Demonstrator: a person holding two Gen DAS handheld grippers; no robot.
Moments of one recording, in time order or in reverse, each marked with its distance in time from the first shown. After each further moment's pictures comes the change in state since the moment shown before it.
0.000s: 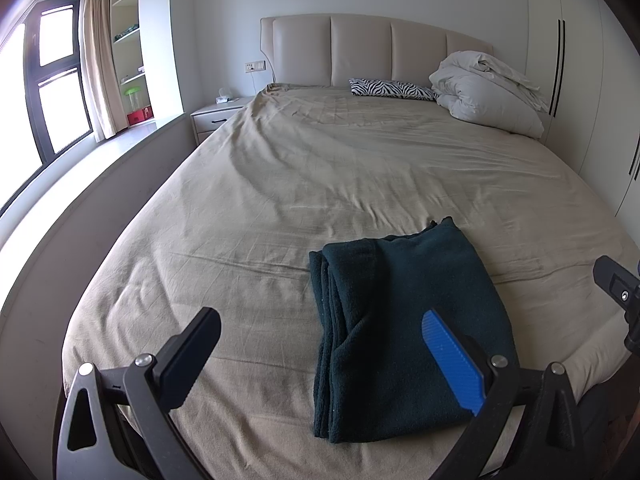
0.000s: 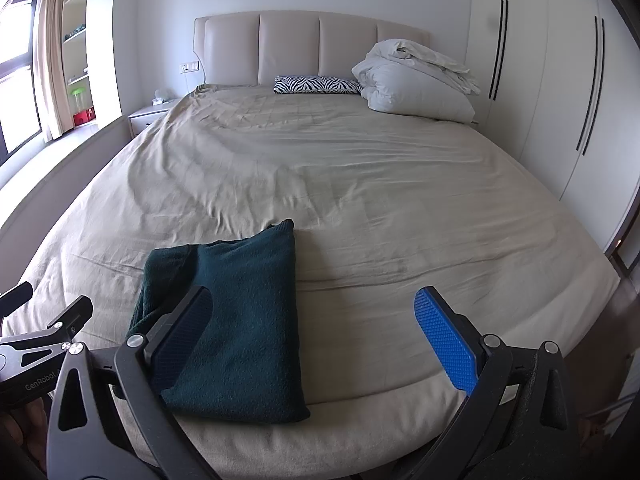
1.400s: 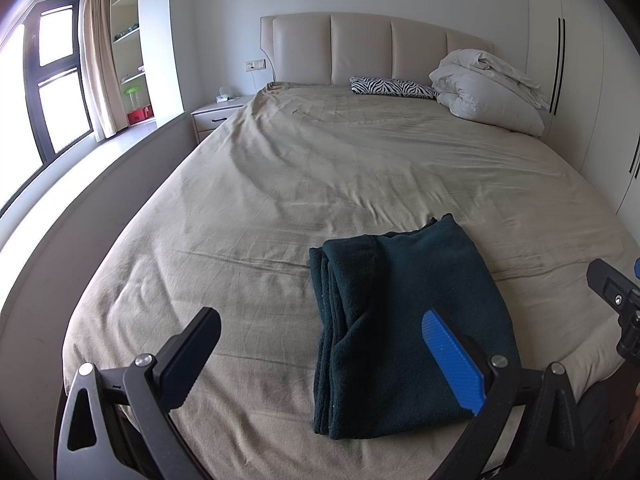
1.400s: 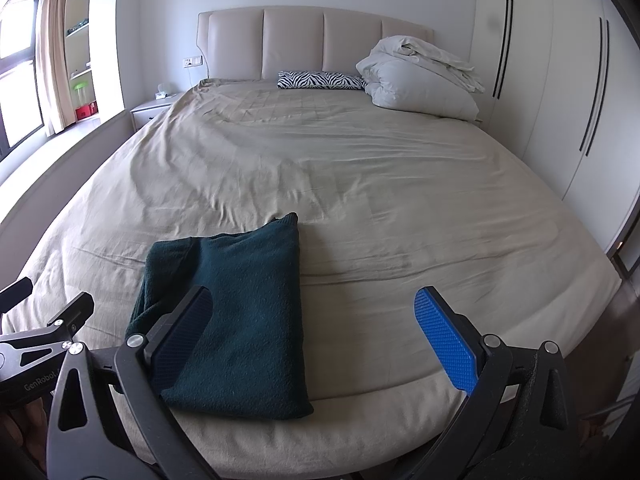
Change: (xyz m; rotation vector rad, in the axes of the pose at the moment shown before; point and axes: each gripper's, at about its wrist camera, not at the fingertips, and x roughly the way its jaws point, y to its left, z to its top) left arm 0.000 0.002 0.001 0.002 0.001 -0.002; right arm 0.005 0.002 -0.013 -0.011 0.011 0.012
